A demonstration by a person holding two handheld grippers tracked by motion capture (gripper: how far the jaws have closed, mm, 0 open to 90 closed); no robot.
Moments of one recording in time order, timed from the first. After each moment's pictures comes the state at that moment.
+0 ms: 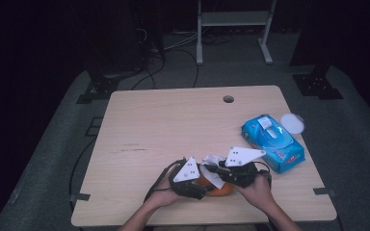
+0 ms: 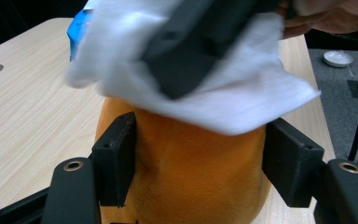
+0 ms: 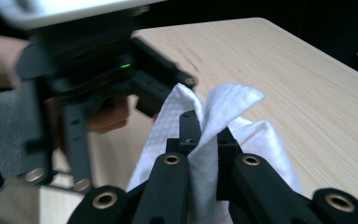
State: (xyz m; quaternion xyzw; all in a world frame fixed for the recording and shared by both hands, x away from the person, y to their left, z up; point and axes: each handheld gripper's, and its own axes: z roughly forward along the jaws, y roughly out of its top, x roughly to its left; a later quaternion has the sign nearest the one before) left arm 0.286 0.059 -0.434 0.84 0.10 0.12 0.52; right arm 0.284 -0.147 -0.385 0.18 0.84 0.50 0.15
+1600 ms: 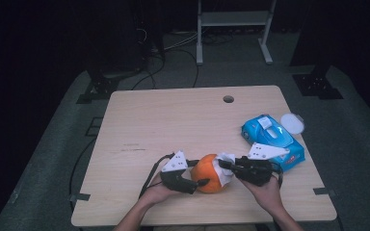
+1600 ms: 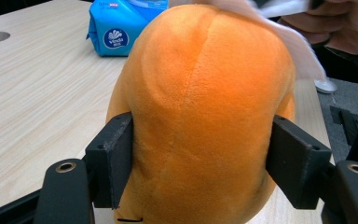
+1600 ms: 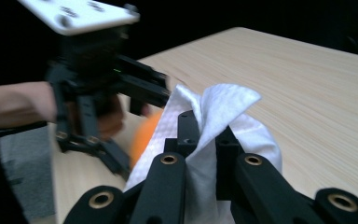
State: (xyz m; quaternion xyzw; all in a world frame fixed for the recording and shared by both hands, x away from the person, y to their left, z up) left arm 0.305 0.083 -0.442 0.83 0.16 0.07 0.54; right arm 0.285 -0.187 -0.398 0.26 0.78 0.57 0.10
